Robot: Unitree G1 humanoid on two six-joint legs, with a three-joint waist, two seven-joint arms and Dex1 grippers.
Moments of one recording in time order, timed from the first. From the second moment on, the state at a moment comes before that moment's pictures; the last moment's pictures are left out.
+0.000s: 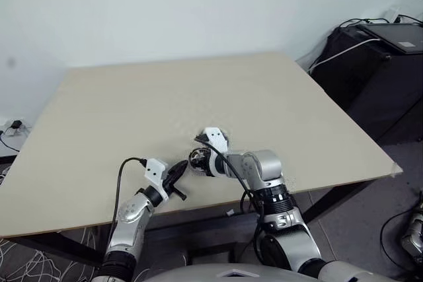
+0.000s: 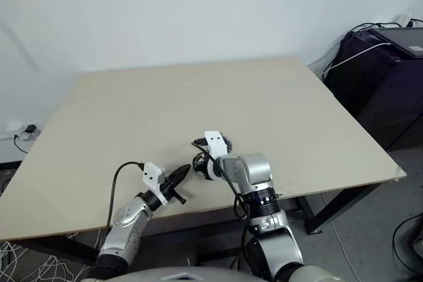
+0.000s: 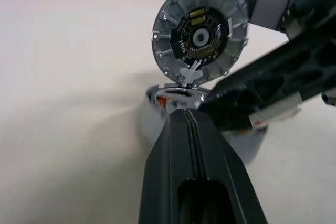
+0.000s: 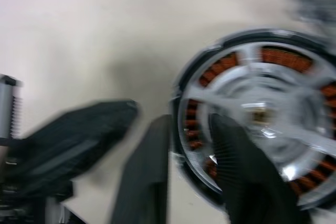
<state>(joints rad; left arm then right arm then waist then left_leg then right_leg) 0.04 0.13 -0.06 0.35 -0.22 -0.25 -0.66 -0.47 0.13 0.07 0.11 0.22 1.27 0.26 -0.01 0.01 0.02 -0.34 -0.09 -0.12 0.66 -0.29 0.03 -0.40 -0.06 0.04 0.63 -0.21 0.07</state>
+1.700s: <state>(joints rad) 0.04 0.13 -0.07 0.35 -0.20 -0.25 -0.67 -0.48 -0.48 0.74 0.00 -0.15 0.51 0.88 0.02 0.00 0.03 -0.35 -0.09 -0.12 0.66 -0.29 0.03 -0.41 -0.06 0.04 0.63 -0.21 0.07</state>
